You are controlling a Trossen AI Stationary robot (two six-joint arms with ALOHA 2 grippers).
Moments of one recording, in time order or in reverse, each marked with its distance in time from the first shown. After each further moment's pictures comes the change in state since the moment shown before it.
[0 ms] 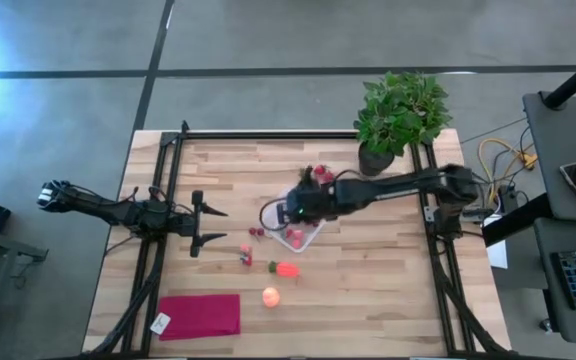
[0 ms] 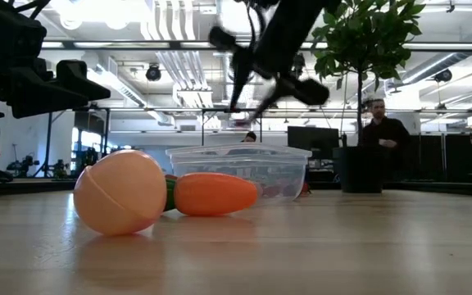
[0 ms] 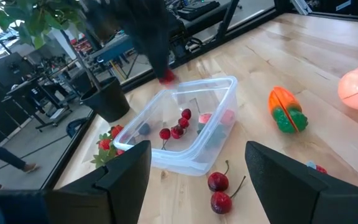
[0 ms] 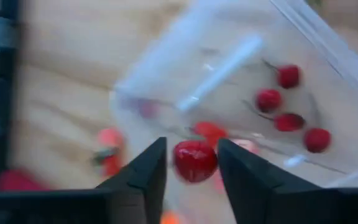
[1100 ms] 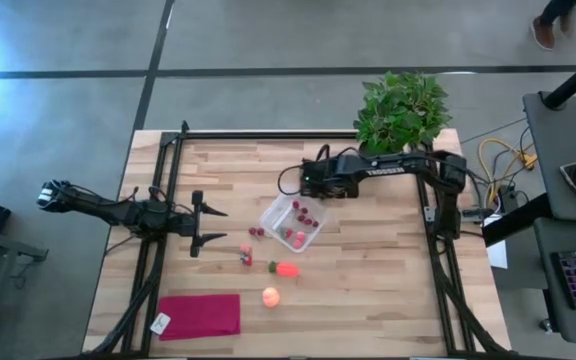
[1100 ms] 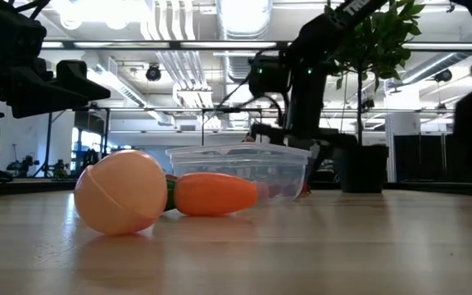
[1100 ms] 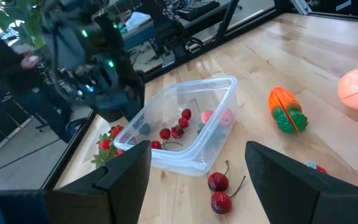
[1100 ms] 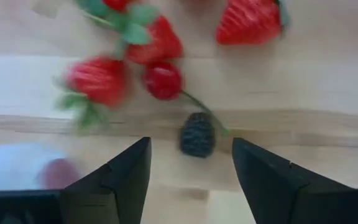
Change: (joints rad) left arm 0.000 0.000 0.000 0.000 0.000 0.000; right arm -0.282 0.057 -0.186 -0.074 -0.045 -0.105
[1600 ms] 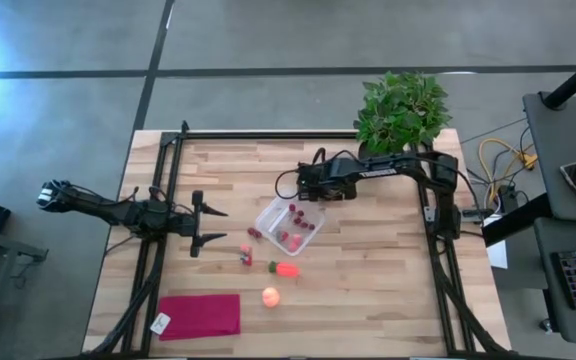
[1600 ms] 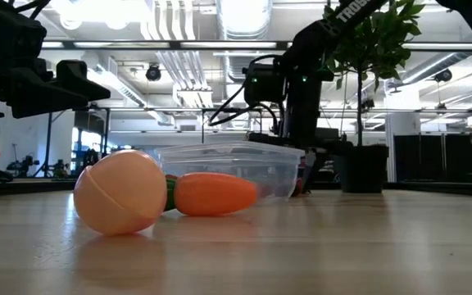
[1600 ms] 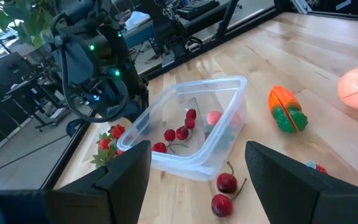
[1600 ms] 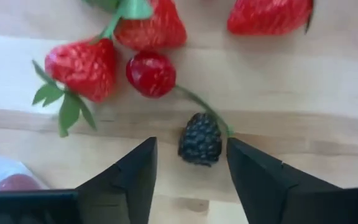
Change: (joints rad) left arm 0.000 0.002 0.000 0.000 0.000 0.000; right arm -0.001 0.056 0.024 -0.001 0.003 -0.042
